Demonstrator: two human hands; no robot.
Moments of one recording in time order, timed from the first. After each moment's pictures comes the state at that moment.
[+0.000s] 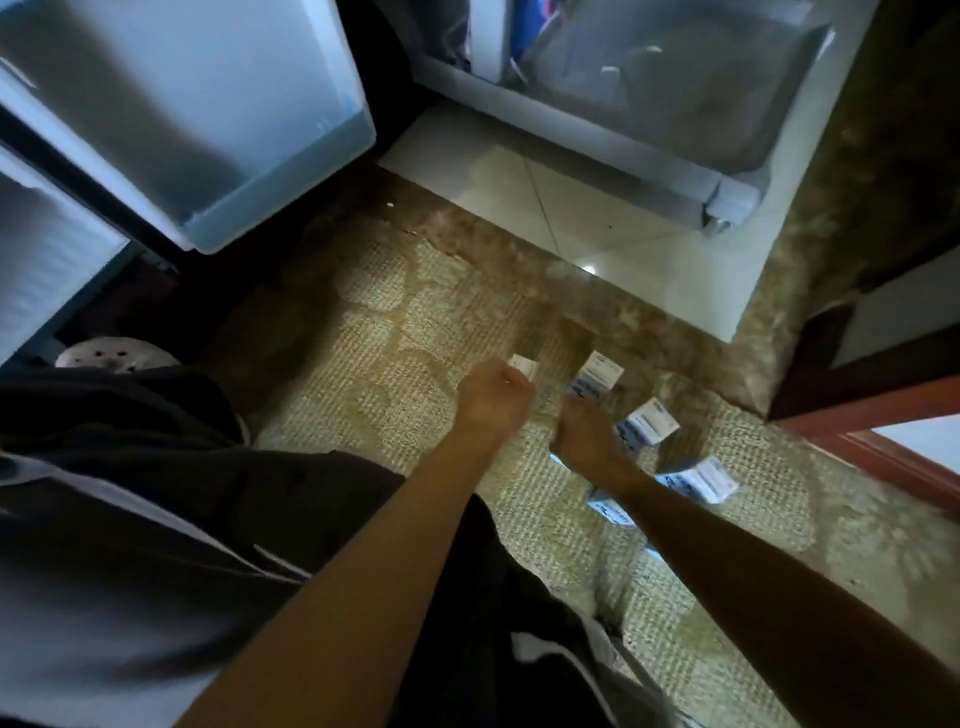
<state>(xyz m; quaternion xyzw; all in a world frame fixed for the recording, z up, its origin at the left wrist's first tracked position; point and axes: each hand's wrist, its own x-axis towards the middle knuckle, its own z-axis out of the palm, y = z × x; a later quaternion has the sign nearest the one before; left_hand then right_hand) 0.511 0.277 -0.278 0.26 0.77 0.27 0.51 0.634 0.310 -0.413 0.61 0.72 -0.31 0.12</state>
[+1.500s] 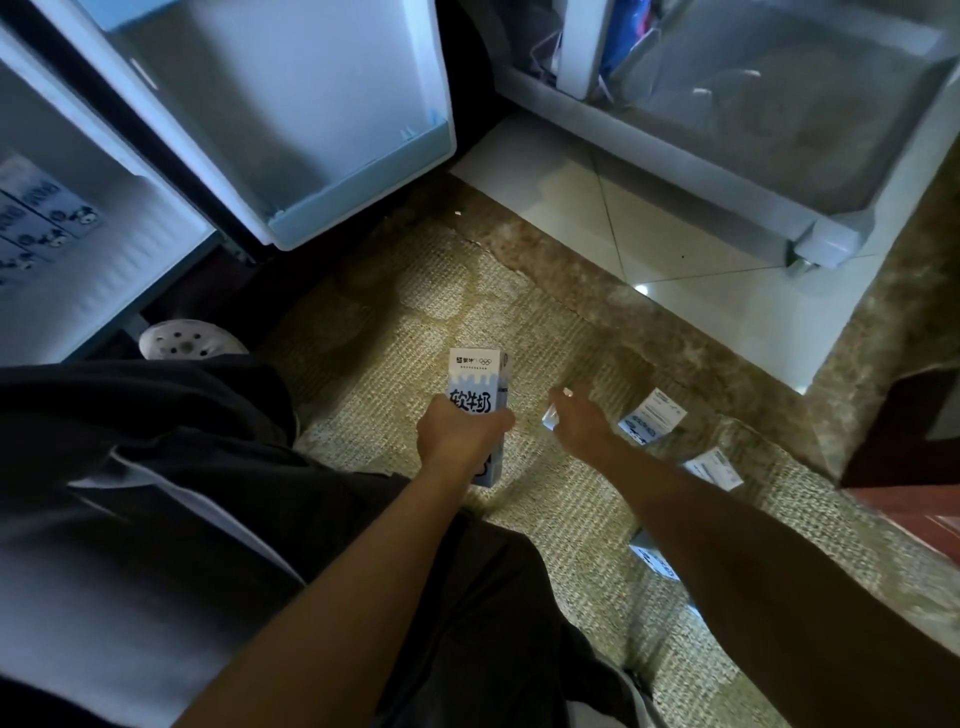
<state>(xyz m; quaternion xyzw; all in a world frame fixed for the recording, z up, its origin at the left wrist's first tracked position) 0.448 0.256 -0.302 0.11 0.85 0.30 0.42 0.563 0.349 -0.432 0.52 0.79 -0.30 0.15</state>
